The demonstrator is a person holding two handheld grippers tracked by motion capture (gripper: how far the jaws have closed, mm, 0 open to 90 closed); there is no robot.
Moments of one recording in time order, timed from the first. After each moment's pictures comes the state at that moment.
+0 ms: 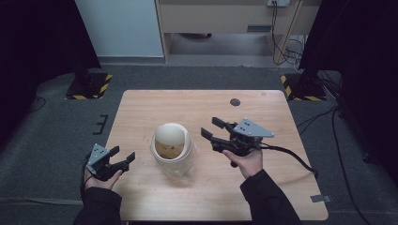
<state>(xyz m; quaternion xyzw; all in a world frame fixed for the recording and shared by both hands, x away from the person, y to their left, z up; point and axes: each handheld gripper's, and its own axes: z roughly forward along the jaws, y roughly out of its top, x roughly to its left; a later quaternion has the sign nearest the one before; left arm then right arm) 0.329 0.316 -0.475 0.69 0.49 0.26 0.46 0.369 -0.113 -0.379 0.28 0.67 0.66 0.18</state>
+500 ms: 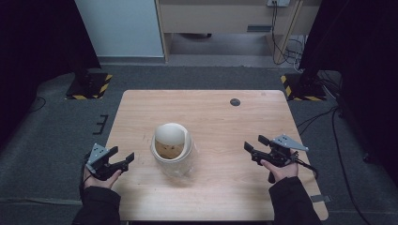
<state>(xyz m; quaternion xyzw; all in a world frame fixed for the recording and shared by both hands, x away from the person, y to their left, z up) 0.330 0.320 -0.476 0.69 0.50 0.26 0.45 0.370 -0.231 -0.458 0.45 0.68 0.54 0.20</state>
